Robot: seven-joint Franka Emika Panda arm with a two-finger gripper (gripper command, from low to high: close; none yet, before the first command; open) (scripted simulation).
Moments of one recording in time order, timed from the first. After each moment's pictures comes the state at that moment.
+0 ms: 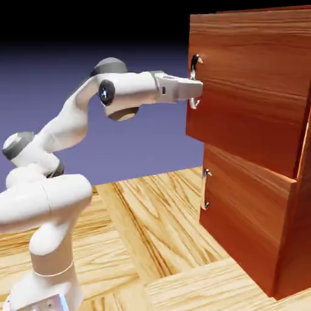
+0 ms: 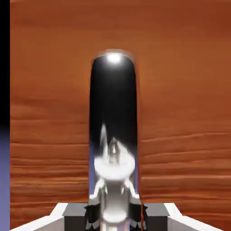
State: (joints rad) arm 1.80 1.76 -2.32 -2.69 2.35 1.87 -0.28
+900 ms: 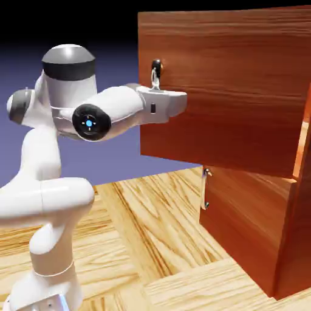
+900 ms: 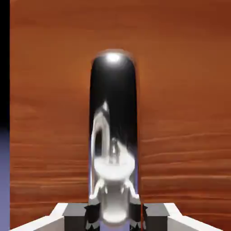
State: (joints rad) arm 1.46 1.17 -2.82 -2.75 1.83 0.76 -0.83
